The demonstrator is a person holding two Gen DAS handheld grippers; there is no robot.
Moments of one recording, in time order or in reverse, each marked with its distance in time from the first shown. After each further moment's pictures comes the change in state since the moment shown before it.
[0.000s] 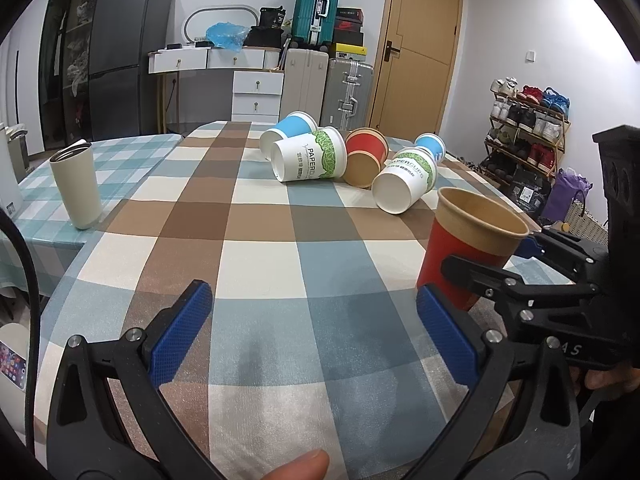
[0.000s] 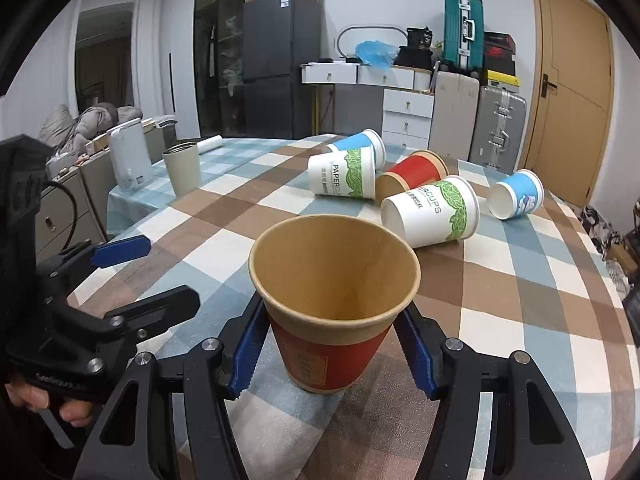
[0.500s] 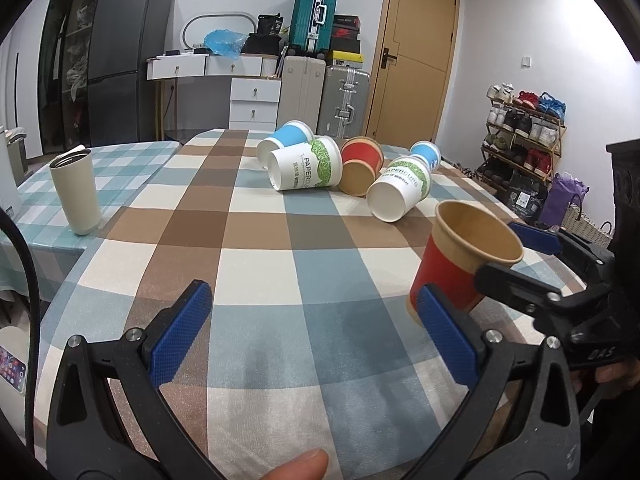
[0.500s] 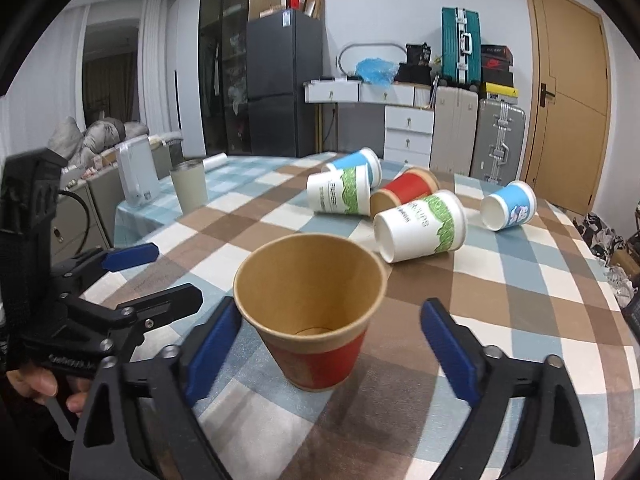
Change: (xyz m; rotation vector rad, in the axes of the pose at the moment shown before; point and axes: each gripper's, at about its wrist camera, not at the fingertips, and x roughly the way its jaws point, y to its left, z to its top) left arm -0.006 -0.003 0.001 0.002 -0.036 -0.016; right arm -0.028 -0.018 -0.008 0.026 -0.104 0.050
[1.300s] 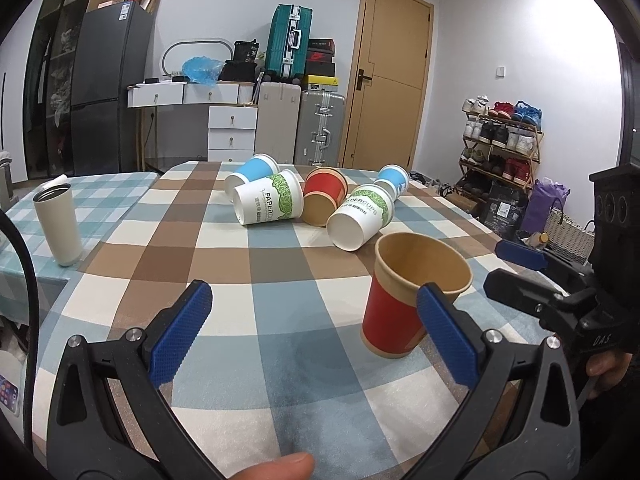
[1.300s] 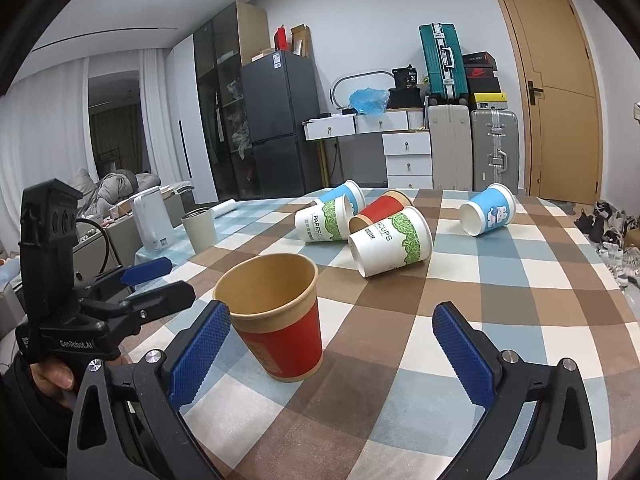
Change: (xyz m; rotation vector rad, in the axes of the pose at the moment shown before) left arm -0.014 -0.029 0.009 0.053 -0.086 -0.068; right arm -0.033 -0.040 -0.014 0.095 -0.110 0.066
